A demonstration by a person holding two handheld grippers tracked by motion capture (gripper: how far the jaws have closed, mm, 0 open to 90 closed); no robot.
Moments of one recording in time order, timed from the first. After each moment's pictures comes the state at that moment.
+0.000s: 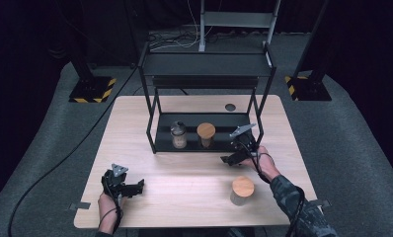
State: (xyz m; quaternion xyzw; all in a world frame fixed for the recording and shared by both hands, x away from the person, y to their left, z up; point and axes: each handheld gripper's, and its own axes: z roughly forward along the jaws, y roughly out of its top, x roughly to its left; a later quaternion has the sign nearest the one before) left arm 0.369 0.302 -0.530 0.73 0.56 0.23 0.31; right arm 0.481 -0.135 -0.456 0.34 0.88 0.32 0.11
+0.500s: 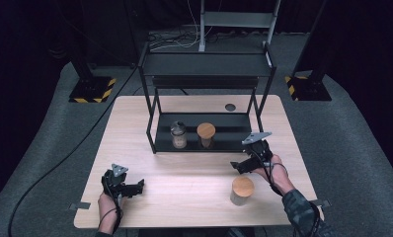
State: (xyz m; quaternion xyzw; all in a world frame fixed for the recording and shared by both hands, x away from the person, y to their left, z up) left arm 0.369 0.302 -0.530 0.73 0.56 0.23 0.31; right arm 0.436 -0.164 -0.438 0.35 0.86 0.33 0.16
